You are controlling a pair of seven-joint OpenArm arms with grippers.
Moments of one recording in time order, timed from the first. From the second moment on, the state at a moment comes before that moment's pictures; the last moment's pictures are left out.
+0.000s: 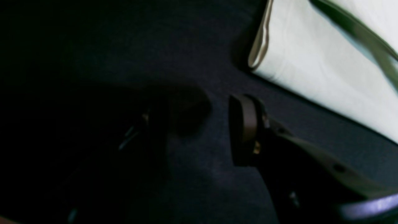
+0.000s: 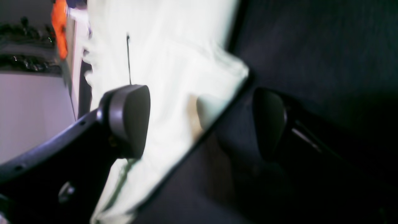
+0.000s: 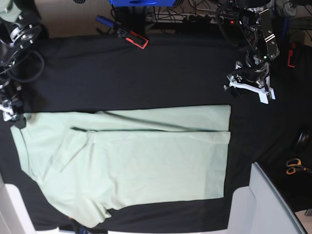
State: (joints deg) left arm 13.5 -6.5 -23.6 77.0 -22.0 -6.8 25.9; right arm 13.7 14.6 60.6 32.7 31.2 34.0 -32.6
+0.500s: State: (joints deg) left arm 14.1 -6.6 -23.6 77.0 -22.0 -6.8 25.9; right arm 15.7 14.1 54.6 30.0 30.9 33.5 -31.4
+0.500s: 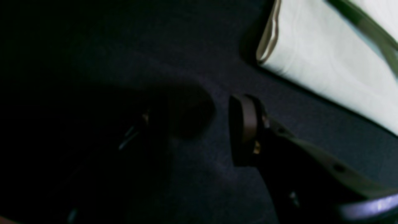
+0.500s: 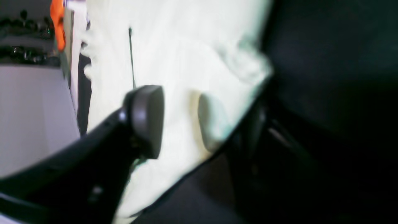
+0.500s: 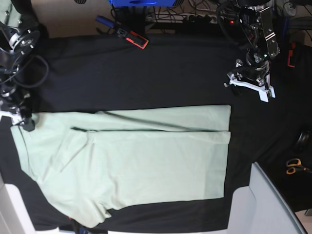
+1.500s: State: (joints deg) left arm 8.1 -3.1 -23.8 72.9 -22.0 -7.5 25.0; right arm 15.9 14.0 54.1 29.7 30.0 32.8 -29.9
